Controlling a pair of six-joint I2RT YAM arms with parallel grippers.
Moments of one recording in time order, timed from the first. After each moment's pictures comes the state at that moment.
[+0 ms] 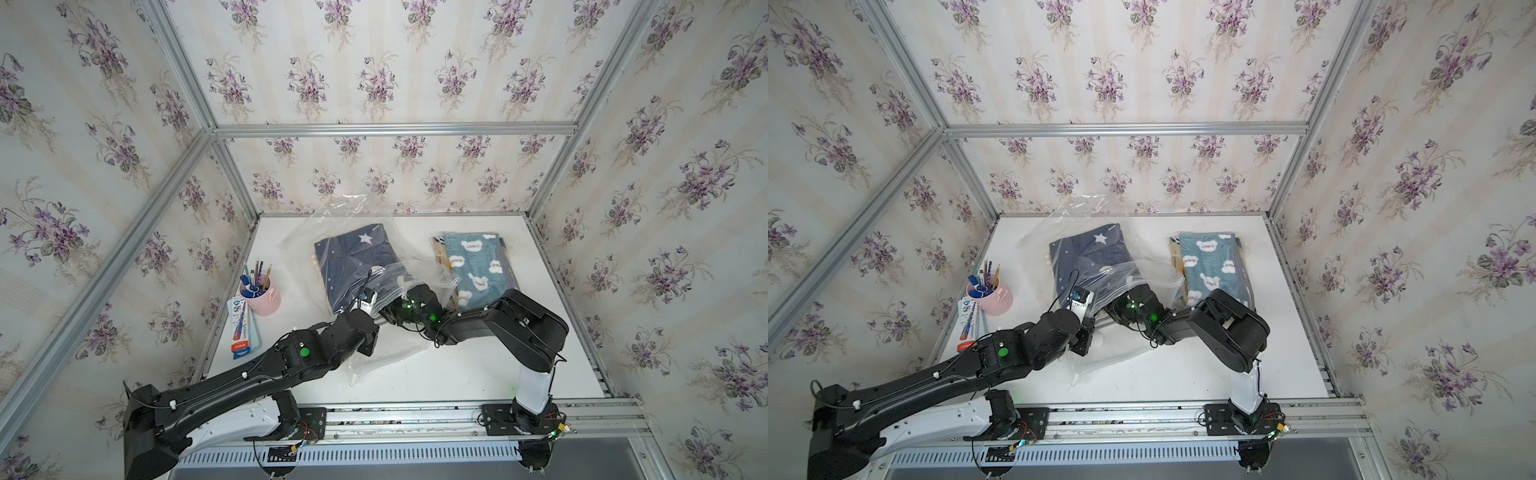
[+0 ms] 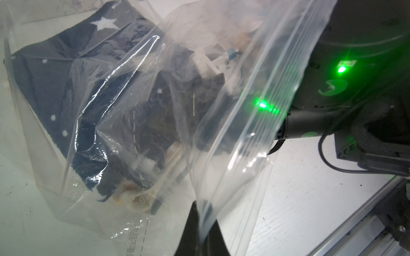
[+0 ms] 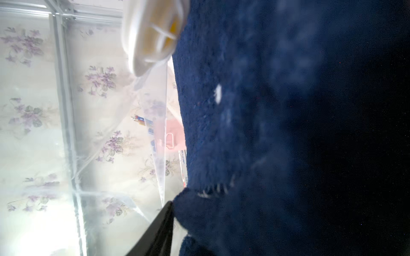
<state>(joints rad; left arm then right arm) -1.02 0.96 0.76 -0.57 -0.39 -0.46 0.85 1.89 0.78 0.76 -0.27 1.43</state>
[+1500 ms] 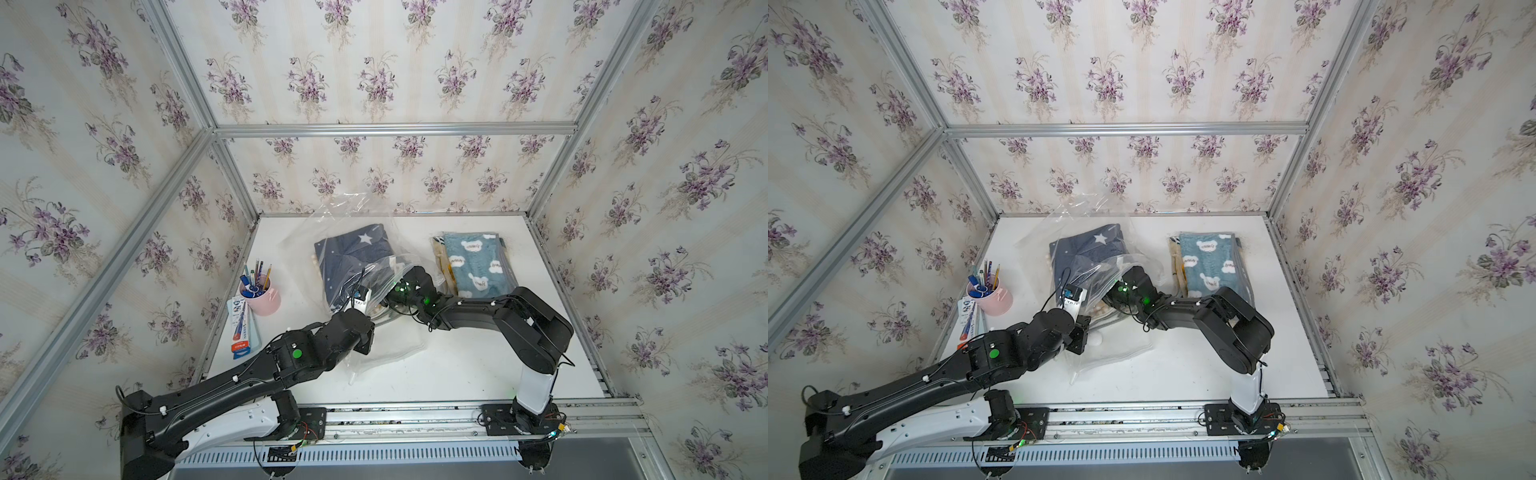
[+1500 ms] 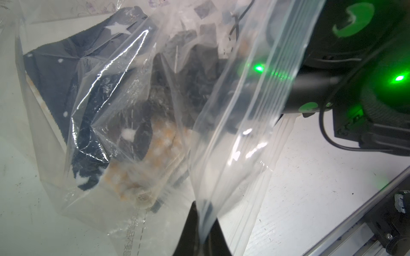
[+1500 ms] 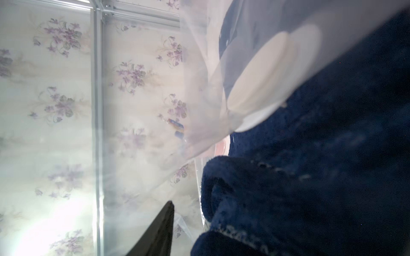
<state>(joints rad) -1.02 0.92 0.79 -0.62 -0.42 -0.50 0.83 1.86 0.96 0.64 -0.30 1.37</state>
